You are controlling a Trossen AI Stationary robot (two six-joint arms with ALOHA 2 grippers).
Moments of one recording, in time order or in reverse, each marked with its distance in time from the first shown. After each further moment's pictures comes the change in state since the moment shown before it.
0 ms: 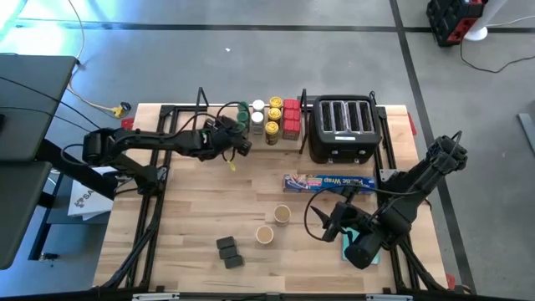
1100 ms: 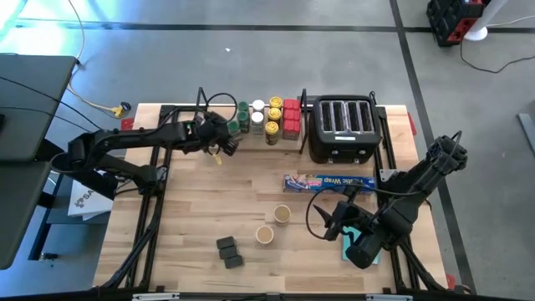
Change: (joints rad) left arm 0.079 -0.166 0.001 -0.242 0.200 0.046; right arm 0.009 0.000 0.000 -0.079 -0.001 0.068
